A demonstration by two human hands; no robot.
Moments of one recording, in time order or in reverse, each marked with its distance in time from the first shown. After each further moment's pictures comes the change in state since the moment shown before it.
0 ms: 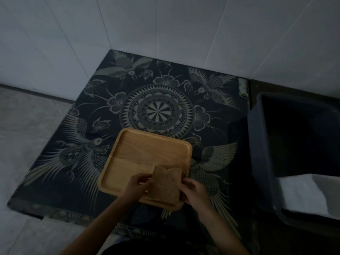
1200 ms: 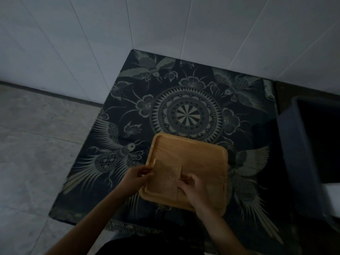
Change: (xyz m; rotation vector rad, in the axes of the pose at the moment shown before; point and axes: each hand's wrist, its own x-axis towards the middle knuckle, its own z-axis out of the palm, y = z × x) left_hand 0.027 -0.004 -0.171 0.203 -0.014 0.110; right_hand 0.004 -0.029 0.166 -0.044 0.071 -0.073
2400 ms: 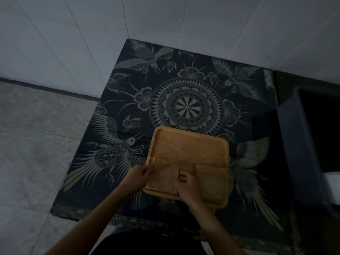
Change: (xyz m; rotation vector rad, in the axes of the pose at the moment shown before) left_hand 0.004 -0.010 0.002 0.372 -0.056 0.069; right_hand 0.011 0.026 0.034 -0.252 0.073 0.028
